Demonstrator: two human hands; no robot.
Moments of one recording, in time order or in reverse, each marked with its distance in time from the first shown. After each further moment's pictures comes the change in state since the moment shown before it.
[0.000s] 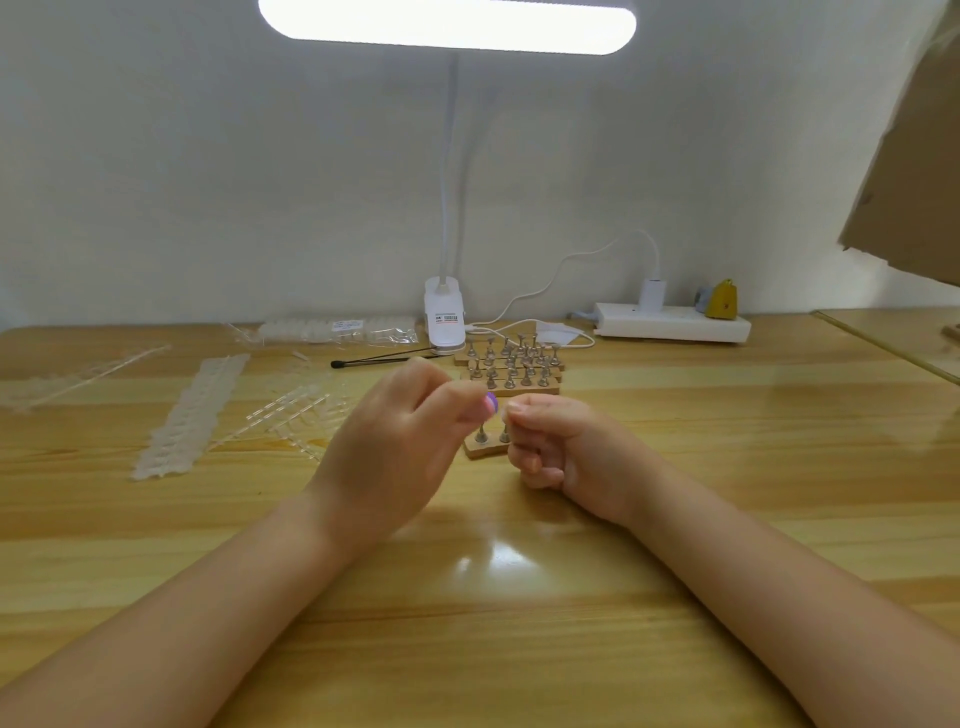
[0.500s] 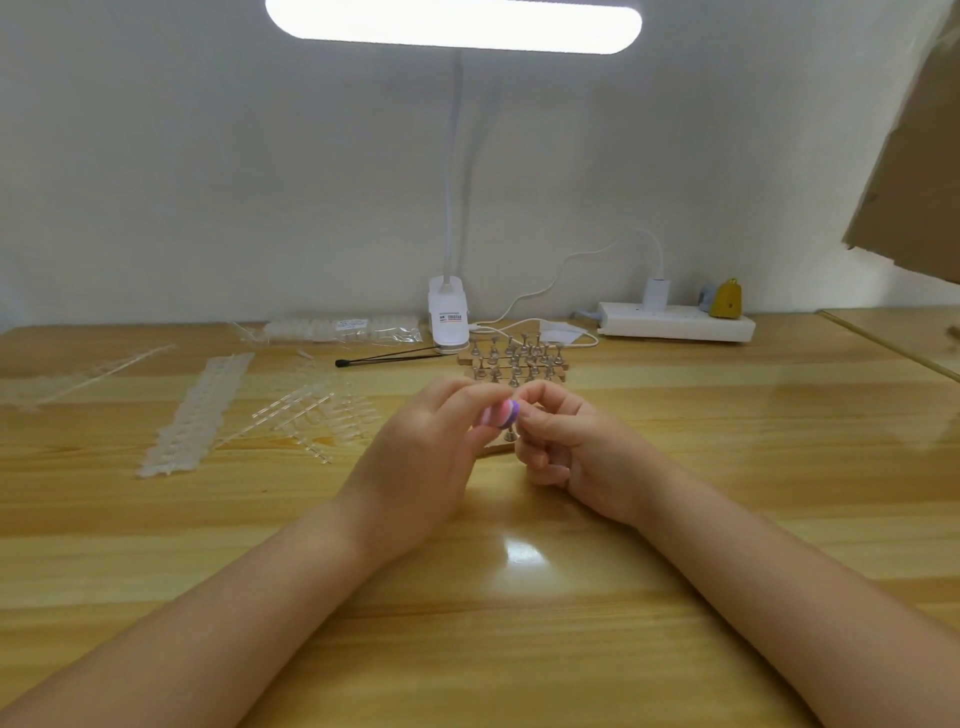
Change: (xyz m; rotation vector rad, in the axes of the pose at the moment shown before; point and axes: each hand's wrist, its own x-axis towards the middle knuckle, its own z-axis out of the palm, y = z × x) left_hand -0.004 0.005 0.012 -0.221 -0.094 -0.090; right_hand -0.003 0.000 0.000 0.057 0.042 -0.062
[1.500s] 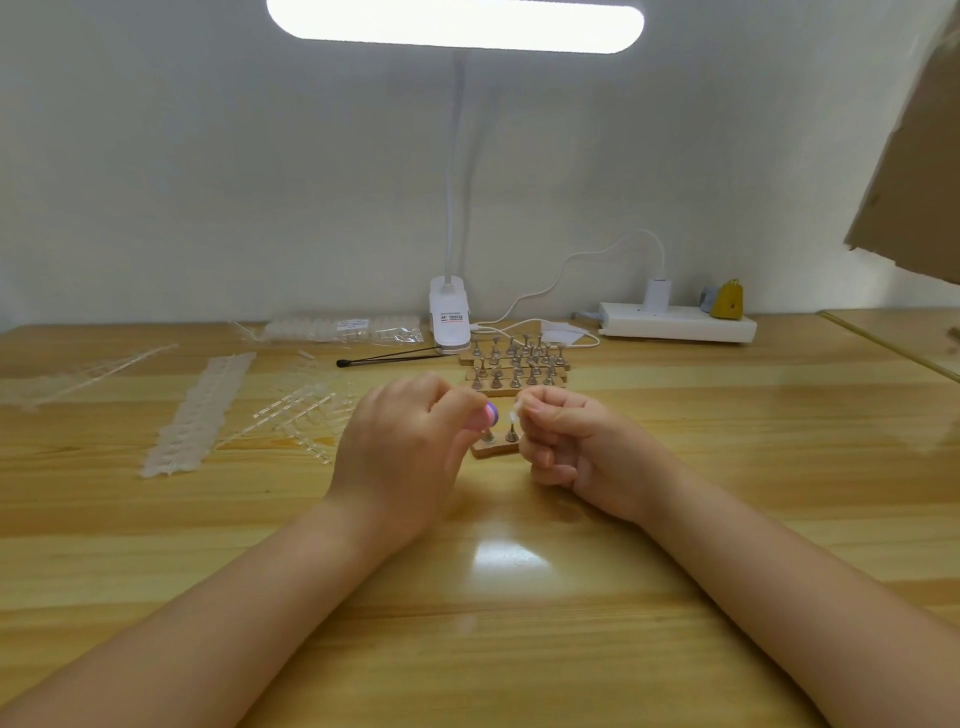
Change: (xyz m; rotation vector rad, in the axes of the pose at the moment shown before) left_hand -0.002 -0.001 -0.004 0.349 0.097 -0.034; right_hand 0.001 0.000 -0.004 -0.008 0.009 0.032
